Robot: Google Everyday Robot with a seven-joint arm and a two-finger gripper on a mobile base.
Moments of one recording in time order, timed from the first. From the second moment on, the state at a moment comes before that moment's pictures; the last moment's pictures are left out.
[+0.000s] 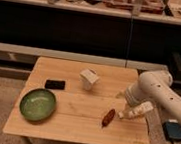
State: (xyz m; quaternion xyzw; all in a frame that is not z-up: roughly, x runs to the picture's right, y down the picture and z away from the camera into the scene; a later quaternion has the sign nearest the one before) arm 0.192 0.127 0.755 -0.23 -0.18 -0.21 0.93
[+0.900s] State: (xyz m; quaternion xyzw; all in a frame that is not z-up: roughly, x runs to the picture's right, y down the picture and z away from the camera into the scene) arm 0.131 0.198 0.813 -0.21 -0.19 -0.42 0.86
